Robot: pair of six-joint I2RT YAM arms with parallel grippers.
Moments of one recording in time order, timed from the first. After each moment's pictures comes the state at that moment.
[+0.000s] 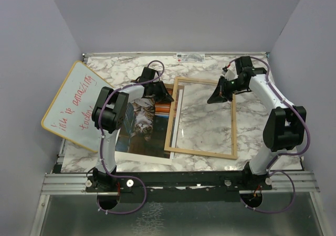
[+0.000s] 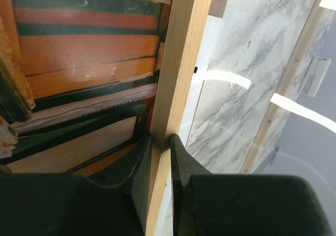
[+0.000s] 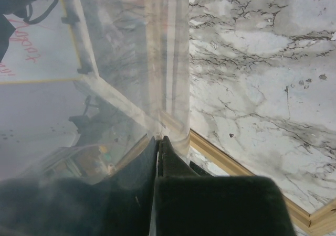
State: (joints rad) left arm -0.36 2.16 1.42 -0.17 0.54 -0.76; right arm 0.11 1.72 1.43 -0.93 -0.73 0.36
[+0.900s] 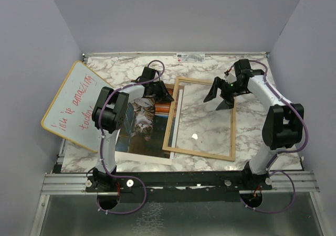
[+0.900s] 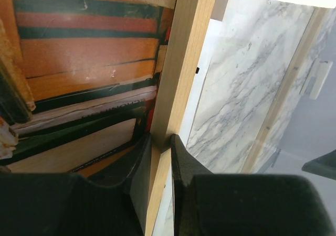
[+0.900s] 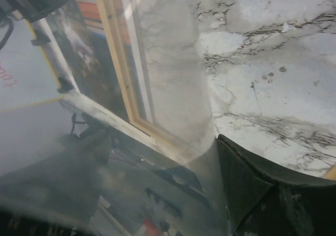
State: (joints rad) left arm -0.36 2.16 1.42 -0.17 0.52 -0.76; right arm 0.10 1.75 1.39 -0.91 -0.64 0.40
